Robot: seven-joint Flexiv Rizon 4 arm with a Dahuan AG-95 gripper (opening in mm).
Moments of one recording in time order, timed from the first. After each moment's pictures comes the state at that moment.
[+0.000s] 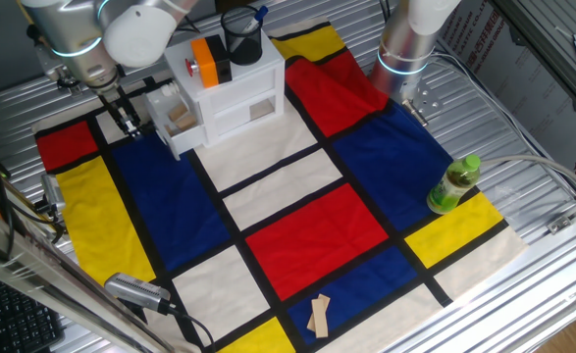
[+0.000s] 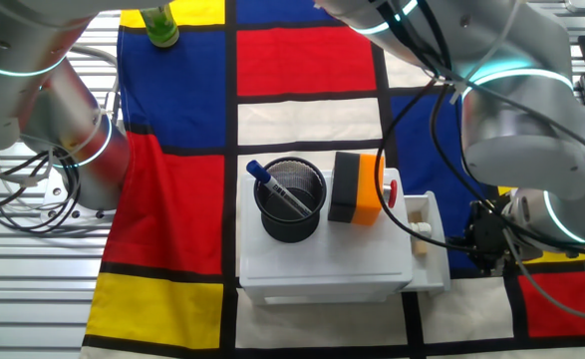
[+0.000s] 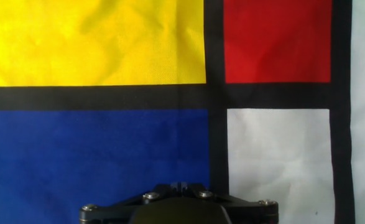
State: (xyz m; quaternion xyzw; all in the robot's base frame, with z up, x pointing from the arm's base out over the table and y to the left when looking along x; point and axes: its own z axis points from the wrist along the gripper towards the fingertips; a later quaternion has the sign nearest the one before) arm 0.656 -0.157 0.046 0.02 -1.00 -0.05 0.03
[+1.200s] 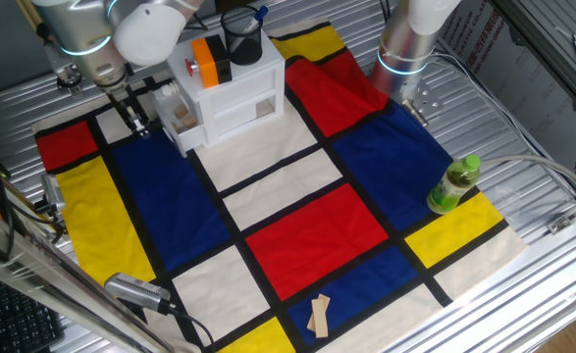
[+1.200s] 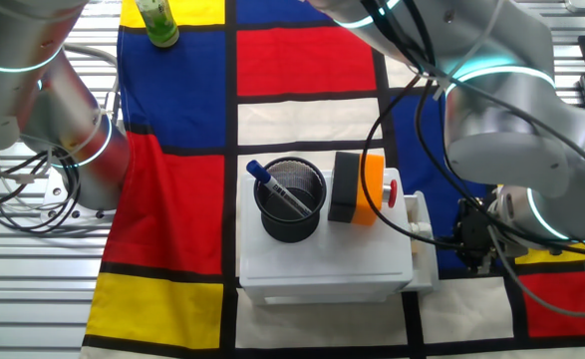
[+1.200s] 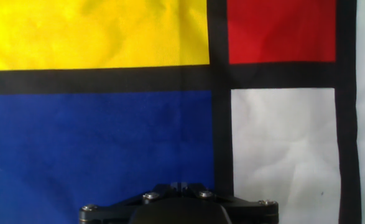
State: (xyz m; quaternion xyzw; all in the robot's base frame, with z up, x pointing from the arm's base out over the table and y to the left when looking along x) arm 0.637 -0.154 0.045 0.02 -1.00 -0.05 0.04
